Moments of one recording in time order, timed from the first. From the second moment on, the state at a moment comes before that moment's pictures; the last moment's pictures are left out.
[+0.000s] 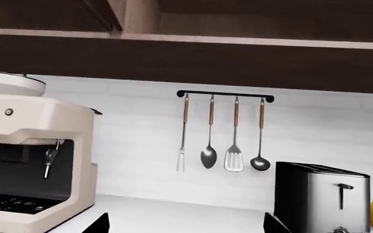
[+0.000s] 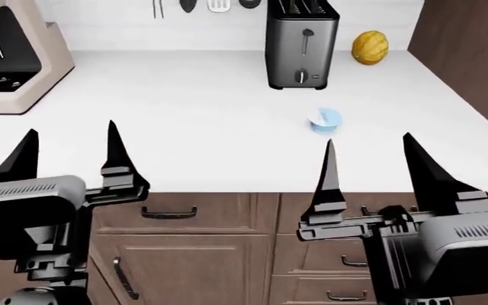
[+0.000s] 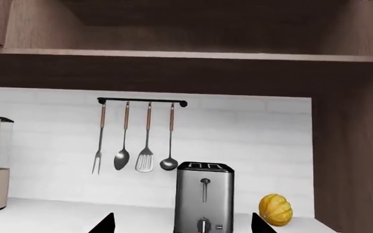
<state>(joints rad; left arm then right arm) -0.18 -0.15 -0.07 0.75 -0.22 -0.47 -0.18 0.09 0.14 -0.11 -0.95 0.09 0.54 0.13</state>
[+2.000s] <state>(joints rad) -0.15 -0.24 0.03 0.78 -0.25 -0.39 -0.27 0.32 0.11 -0.07 -0.50 0.13 1.00 0.24</state>
